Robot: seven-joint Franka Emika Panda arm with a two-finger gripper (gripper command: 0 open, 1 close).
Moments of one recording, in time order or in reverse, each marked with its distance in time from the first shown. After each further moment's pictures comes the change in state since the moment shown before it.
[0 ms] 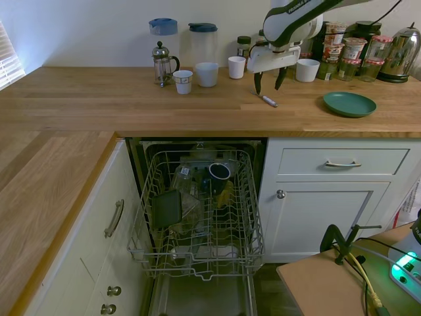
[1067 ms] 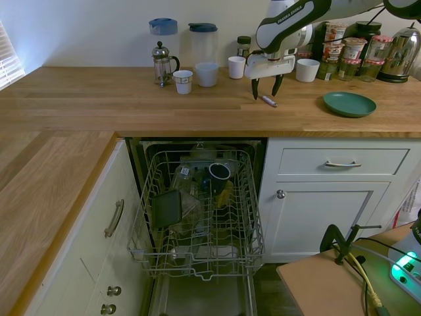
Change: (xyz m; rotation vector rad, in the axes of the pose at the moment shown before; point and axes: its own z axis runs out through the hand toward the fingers) arm 0.031 -0.012 0.042 -0.027 -0.052 0.037
